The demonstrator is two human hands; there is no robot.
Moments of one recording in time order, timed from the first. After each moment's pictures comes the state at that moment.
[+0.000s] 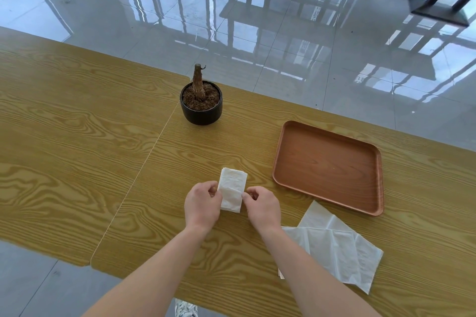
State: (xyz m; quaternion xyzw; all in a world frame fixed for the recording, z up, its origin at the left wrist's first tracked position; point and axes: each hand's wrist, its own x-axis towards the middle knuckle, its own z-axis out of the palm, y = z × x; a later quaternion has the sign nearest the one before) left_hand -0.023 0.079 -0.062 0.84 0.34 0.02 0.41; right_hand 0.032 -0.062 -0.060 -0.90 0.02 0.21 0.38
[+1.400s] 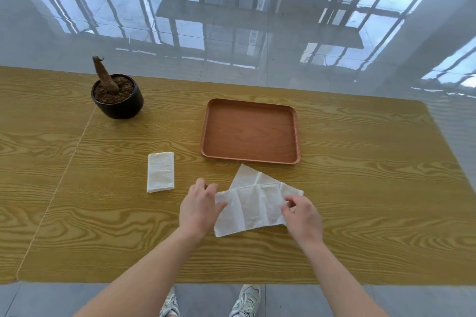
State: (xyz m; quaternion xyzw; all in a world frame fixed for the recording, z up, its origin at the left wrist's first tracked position) left_hand -0.038 -0.071 -0.058 0.97 0.09 -0.09 0.22; right_hand -0.030 -0.323 -0.042 -0.95 0.13 0.09 0.28
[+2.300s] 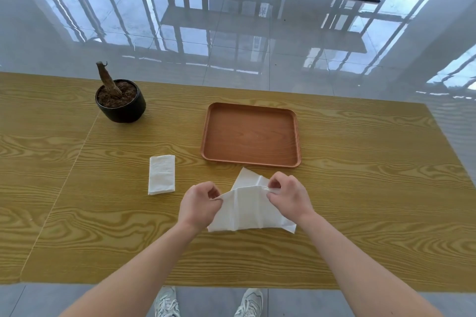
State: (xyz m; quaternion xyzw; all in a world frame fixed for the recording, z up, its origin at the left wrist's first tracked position) left_hand -0.034 -0.066 -0.030 0.89 0.15 -0.08 0.43; right_hand 0.021 -0.306 -0.023 -0.95 -0.04 0.14 0.29
